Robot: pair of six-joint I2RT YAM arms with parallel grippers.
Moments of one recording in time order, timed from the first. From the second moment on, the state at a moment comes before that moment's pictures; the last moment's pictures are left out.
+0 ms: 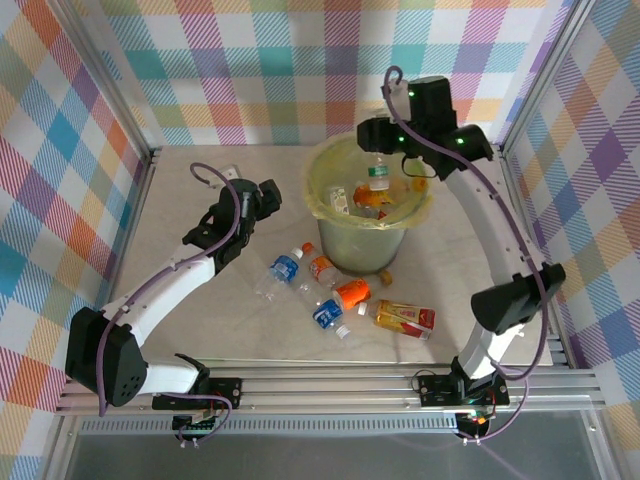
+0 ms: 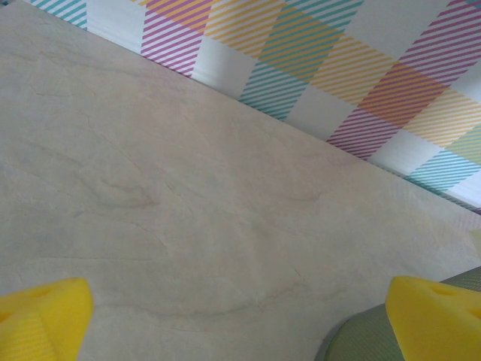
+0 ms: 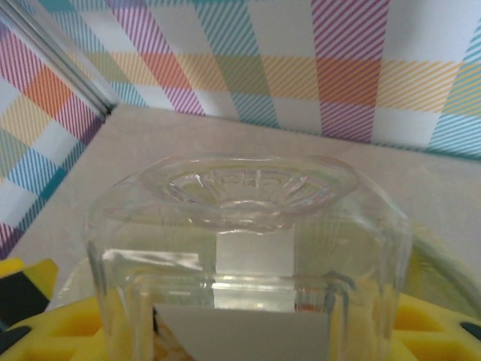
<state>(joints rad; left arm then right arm) -0.47 1.32 1.03 -0.21 -0.45 -0.65 0.41 1.76 2.09 -0.89 -0.17 0.20</state>
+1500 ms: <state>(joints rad) -0.47 1.29 0.95 -0.41 -0.18 -0.49 0.46 1.59 1.90 -1.00 -0.04 0.26</state>
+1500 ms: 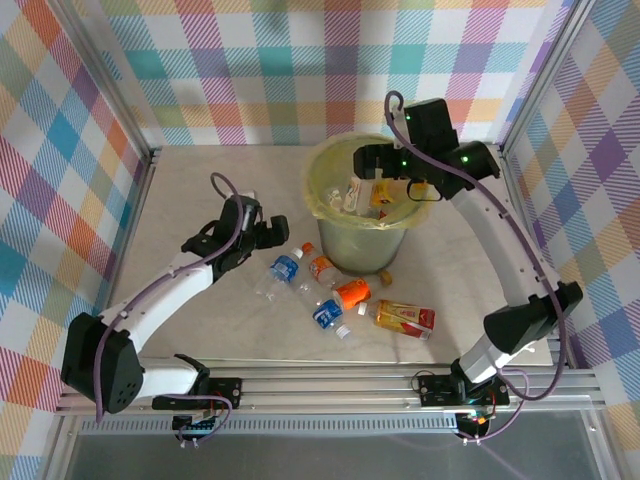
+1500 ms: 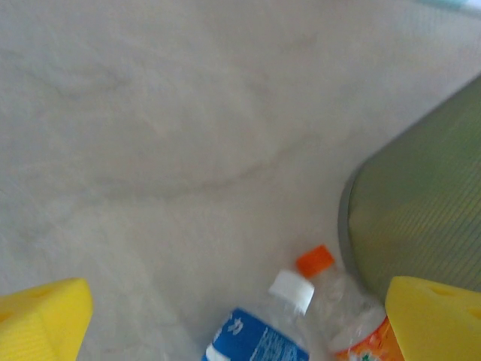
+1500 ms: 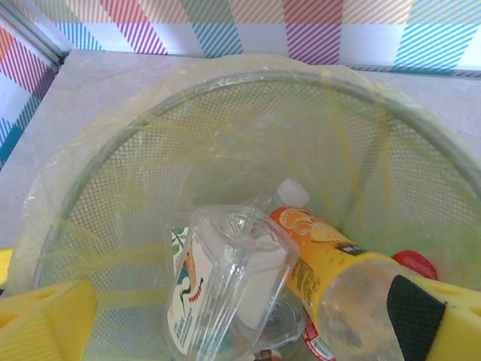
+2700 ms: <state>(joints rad) -0.53 1.52 0.89 -0.54 -0.09 -0.51 0.46 1.20 1.47 -0.82 0.23 0.38</state>
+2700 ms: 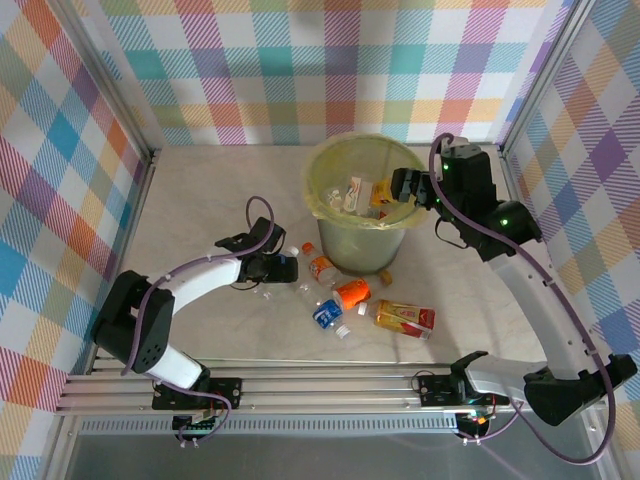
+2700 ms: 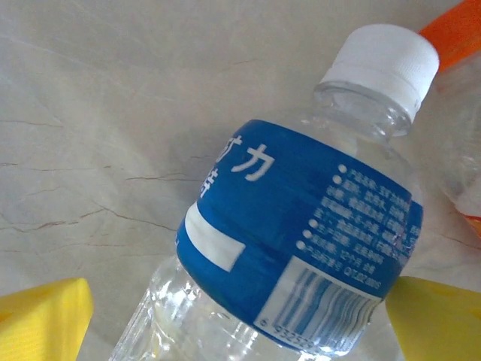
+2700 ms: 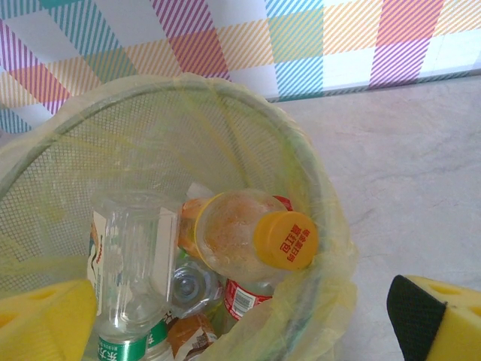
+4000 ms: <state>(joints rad) -0.44 1.41 1.01 -0.50 -0.22 -0.64 0.46 1.18 1.40 -0.80 0.23 0.45</state>
